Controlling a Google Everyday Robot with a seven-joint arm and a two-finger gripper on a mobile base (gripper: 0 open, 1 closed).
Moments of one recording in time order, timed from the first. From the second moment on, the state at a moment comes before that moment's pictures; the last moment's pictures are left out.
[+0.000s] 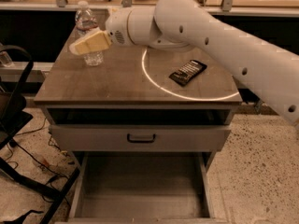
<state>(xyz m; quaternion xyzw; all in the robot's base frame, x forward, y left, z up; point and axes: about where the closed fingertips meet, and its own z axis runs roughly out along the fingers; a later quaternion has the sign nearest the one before) 0.667 0.142 0.975 -0.46 0.63 0.28 0.56</state>
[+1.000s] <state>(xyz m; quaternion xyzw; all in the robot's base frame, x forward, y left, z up) 0.743 0.173 0.956 -0.43 0.60 0.33 0.58</state>
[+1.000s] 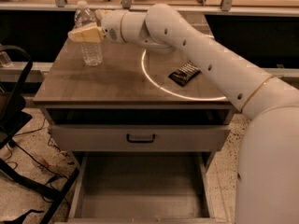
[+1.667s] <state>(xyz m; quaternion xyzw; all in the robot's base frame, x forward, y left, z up) 0.749 0.178 0.953 -0.42 0.60 0.34 0.59</state>
